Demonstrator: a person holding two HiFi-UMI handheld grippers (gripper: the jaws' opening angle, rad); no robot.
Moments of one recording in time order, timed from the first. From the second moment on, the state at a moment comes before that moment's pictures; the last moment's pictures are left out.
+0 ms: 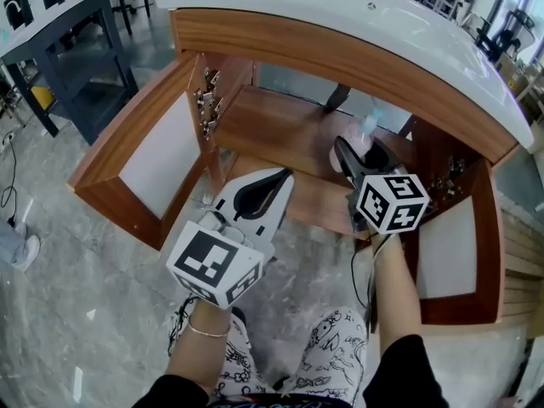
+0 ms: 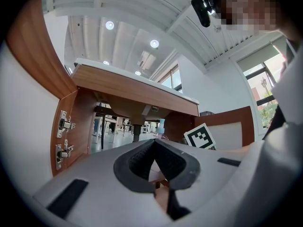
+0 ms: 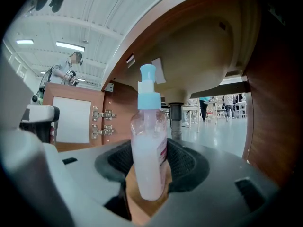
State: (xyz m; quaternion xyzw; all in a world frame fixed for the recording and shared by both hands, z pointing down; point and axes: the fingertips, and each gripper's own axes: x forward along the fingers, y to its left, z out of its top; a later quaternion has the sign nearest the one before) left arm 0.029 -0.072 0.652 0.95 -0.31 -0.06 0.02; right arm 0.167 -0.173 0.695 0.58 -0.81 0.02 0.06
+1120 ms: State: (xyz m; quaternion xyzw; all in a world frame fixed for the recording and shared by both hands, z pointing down) left arm 0.056 -0.064 0.656 0.96 -0.27 -0.07 0.03; right arm 0.183 -0.199 0.719 0.60 -0.80 0.03 0.09
